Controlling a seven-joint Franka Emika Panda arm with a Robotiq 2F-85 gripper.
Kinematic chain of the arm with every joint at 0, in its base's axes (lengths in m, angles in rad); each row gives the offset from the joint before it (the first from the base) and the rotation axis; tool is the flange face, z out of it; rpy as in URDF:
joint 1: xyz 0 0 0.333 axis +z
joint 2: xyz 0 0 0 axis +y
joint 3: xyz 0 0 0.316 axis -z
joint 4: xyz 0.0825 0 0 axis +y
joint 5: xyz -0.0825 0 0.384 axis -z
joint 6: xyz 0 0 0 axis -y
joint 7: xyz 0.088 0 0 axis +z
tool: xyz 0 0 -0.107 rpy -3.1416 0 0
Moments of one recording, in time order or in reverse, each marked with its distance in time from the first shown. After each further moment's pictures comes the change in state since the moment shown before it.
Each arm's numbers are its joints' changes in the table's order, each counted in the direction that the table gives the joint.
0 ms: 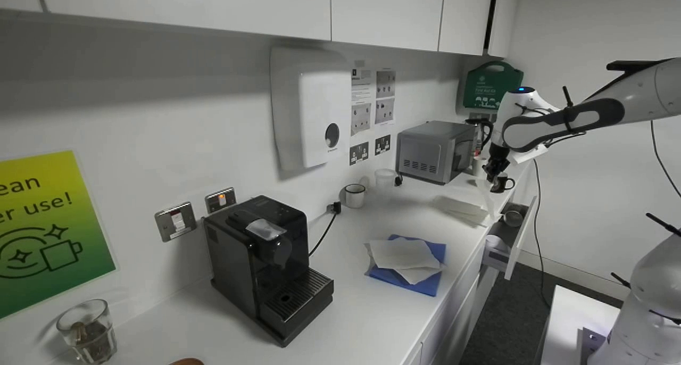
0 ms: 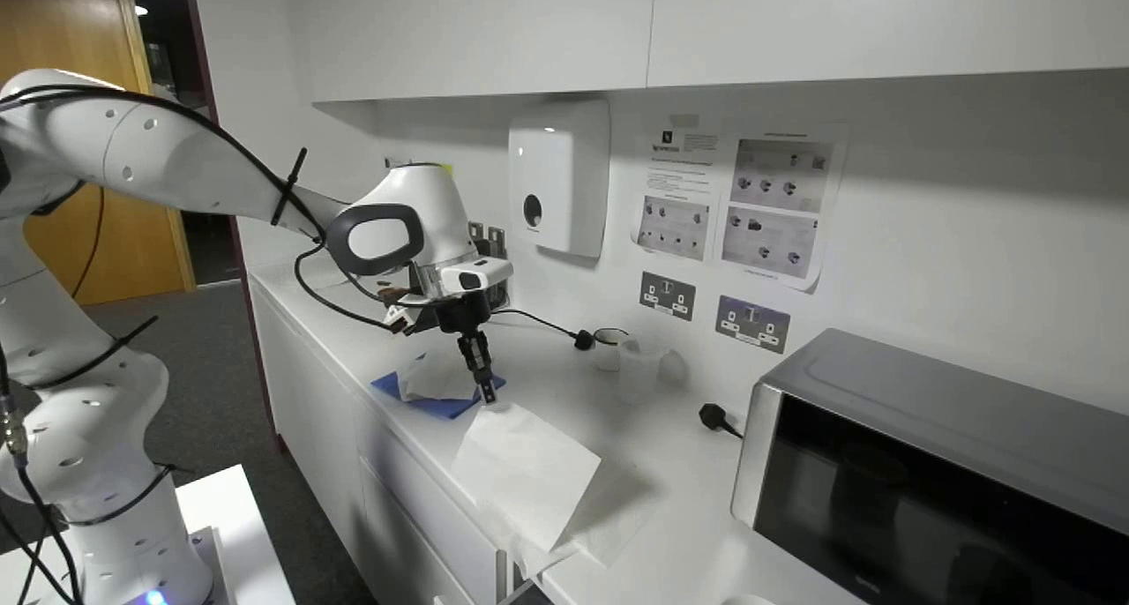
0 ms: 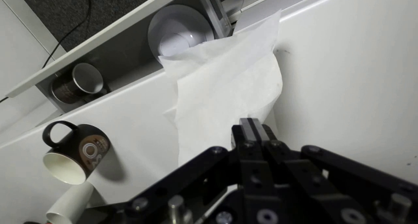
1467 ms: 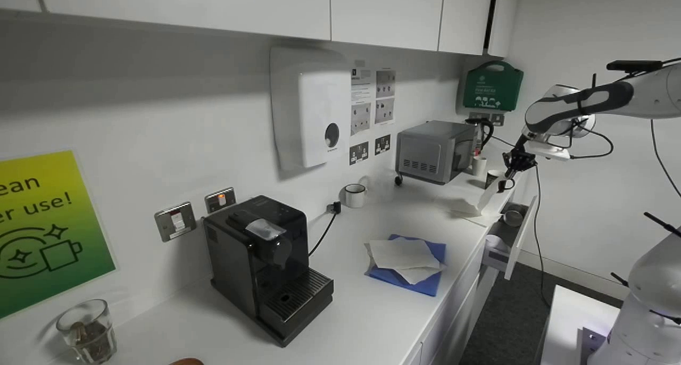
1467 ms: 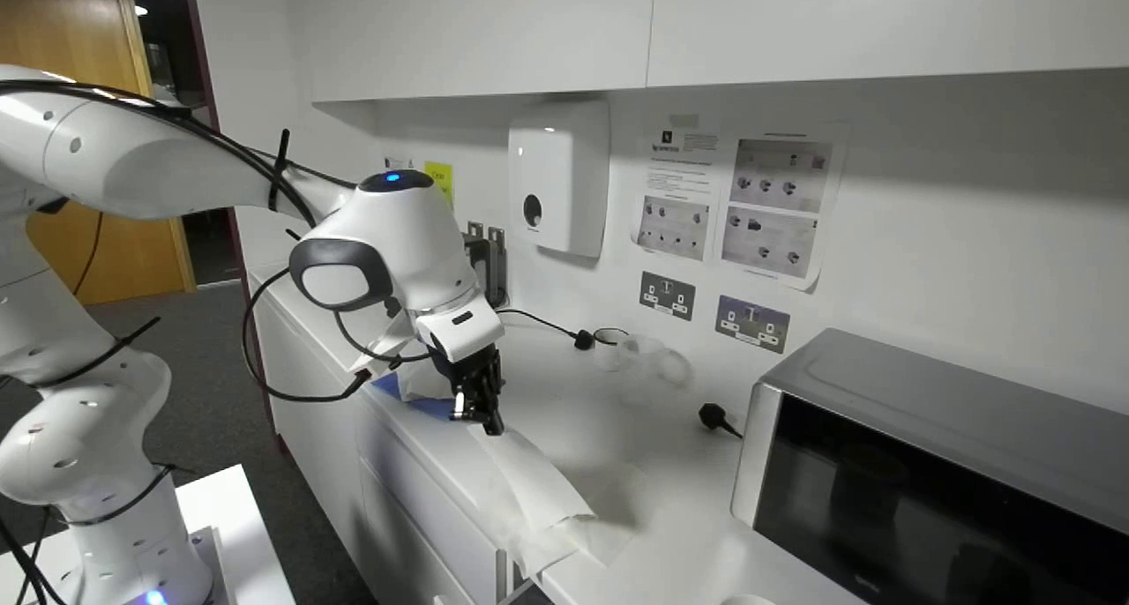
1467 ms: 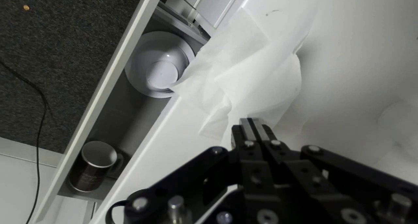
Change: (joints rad) arm -0.039 0.013 0.235 -0.035 -0.371 0.013 -0.046
